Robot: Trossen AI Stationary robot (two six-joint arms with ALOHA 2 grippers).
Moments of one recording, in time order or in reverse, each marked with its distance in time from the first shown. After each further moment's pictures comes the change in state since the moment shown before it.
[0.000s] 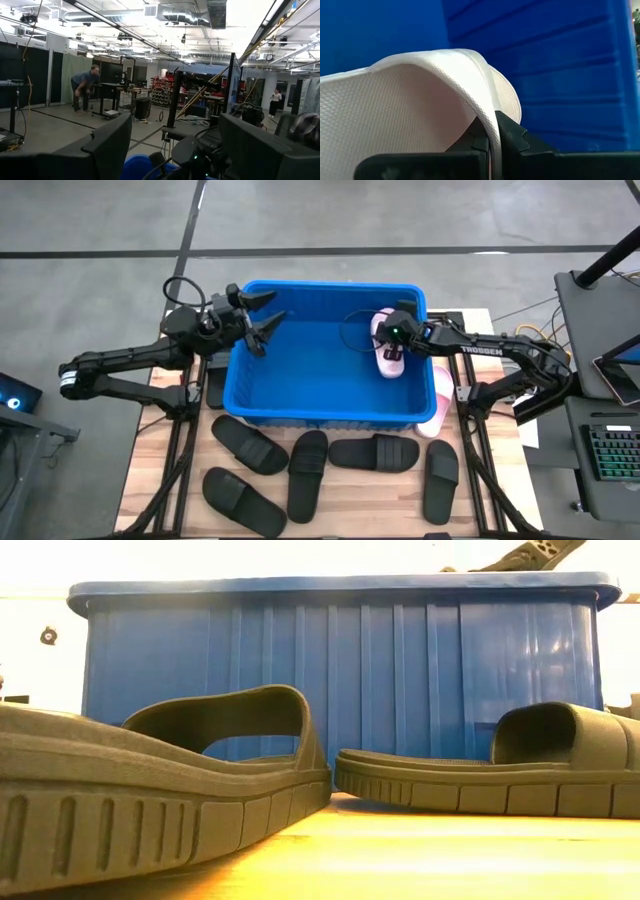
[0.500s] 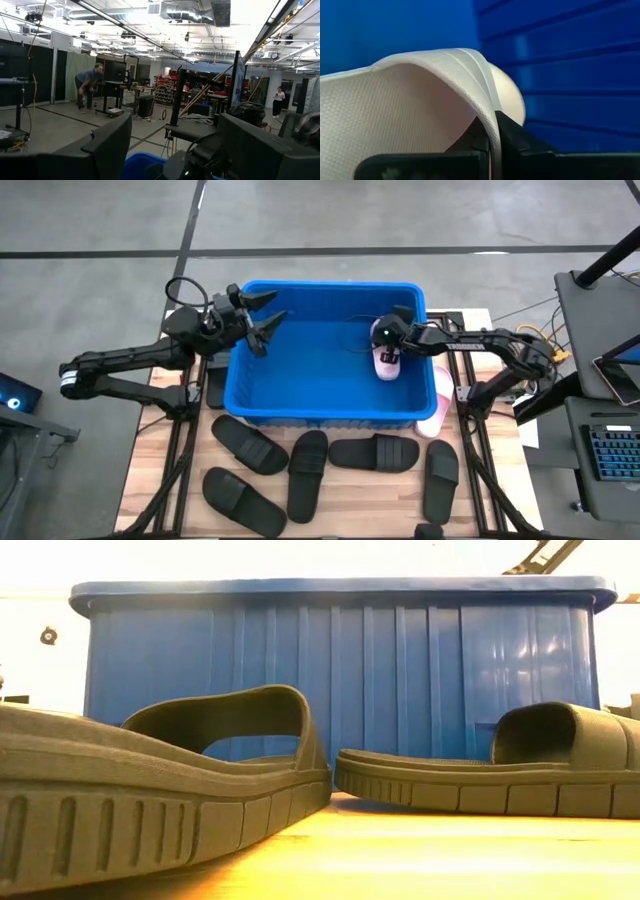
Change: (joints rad) left arm 0.000 0.007 0.000 -0.003 -0.016 0.000; right arm -0.039 0.163 -0.014 0.064 -0.016 0.040
